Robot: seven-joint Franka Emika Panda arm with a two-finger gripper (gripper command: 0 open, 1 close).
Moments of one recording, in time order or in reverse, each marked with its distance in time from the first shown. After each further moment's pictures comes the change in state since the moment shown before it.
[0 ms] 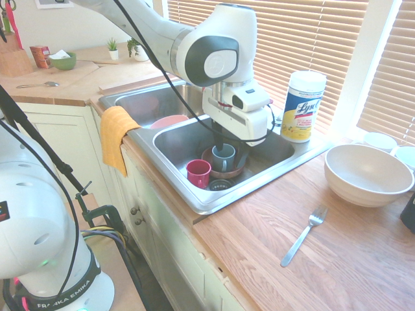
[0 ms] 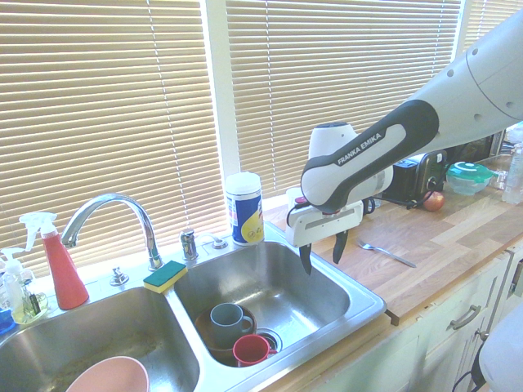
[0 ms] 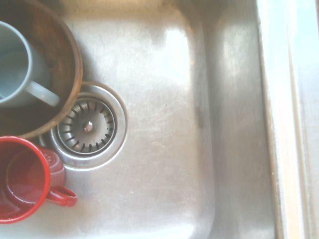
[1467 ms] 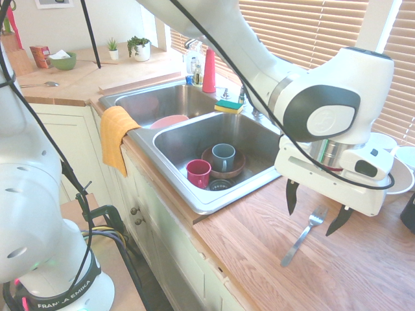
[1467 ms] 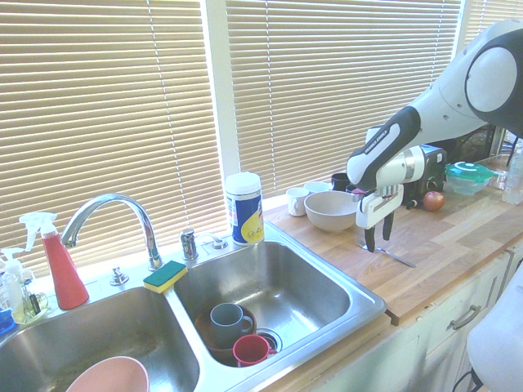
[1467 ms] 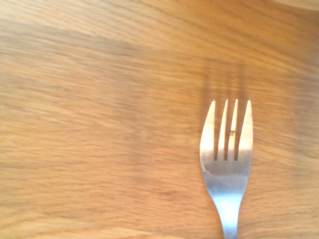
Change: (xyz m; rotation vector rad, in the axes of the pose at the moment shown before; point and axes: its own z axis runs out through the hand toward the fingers) arm 0.201 0.131 0.043 -0.095 -0.031 -0.234
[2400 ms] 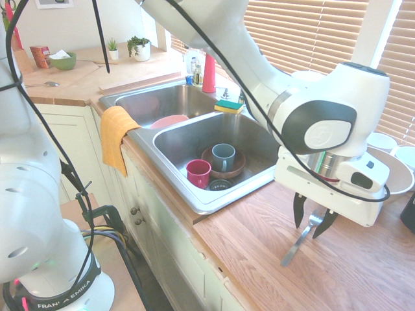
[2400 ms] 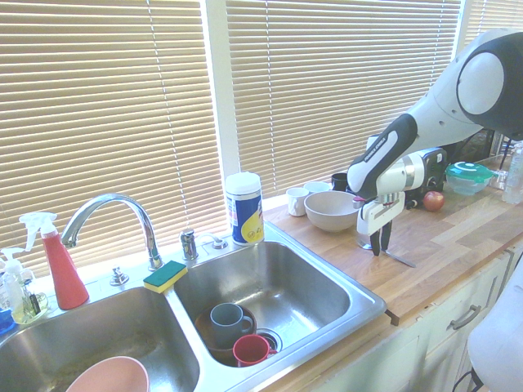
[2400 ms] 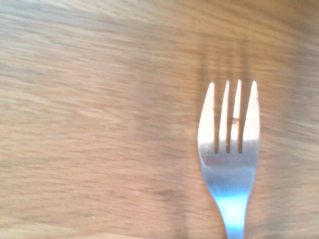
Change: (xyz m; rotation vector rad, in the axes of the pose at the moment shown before) arm -0.001 0.000 0.018 -0.001 -0.007 0.017
